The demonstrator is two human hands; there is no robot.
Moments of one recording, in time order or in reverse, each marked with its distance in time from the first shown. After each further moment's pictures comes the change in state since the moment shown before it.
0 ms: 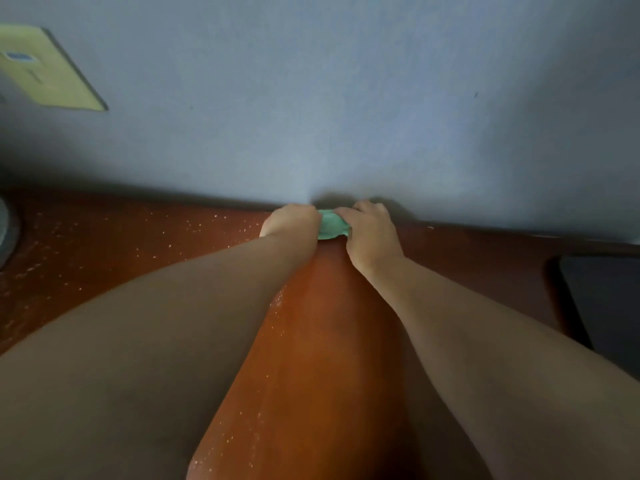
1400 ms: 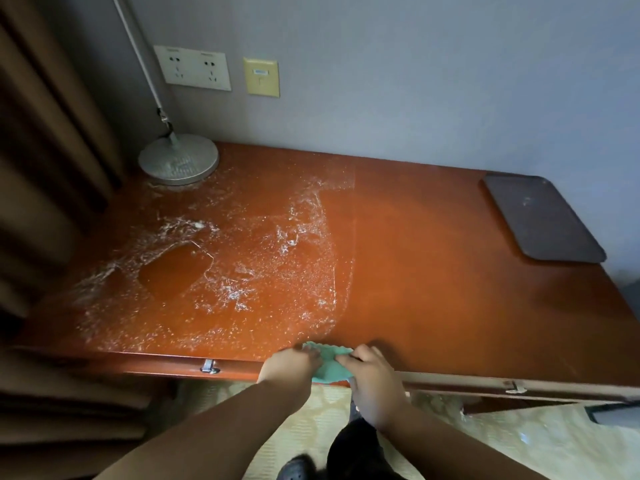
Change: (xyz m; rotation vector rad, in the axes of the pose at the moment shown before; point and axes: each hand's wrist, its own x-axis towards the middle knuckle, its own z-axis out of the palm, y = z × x) left_hand -0.491 -0.169 0.242 -0.109 -0.152 0.321; right_hand -0.532 -0.227 0.056 -0.050 -0.295 0.005
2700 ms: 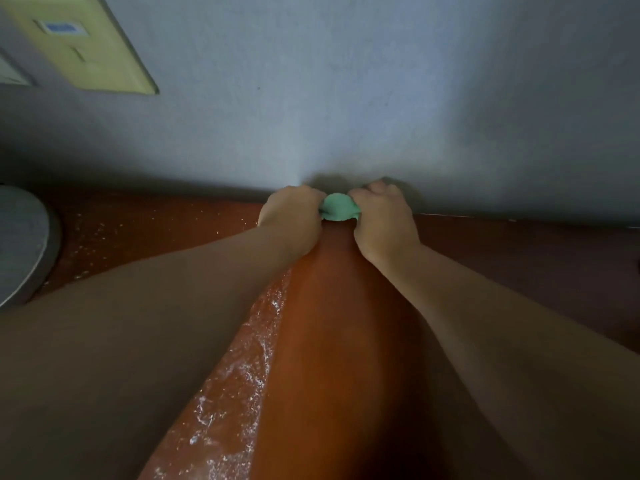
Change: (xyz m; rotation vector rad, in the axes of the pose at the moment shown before) left_hand 0.485 -0.075 -0.289 -0.021 0.465 -0.077; right_hand 0.527 0.150 -0.177 -0.039 0.295 0.037
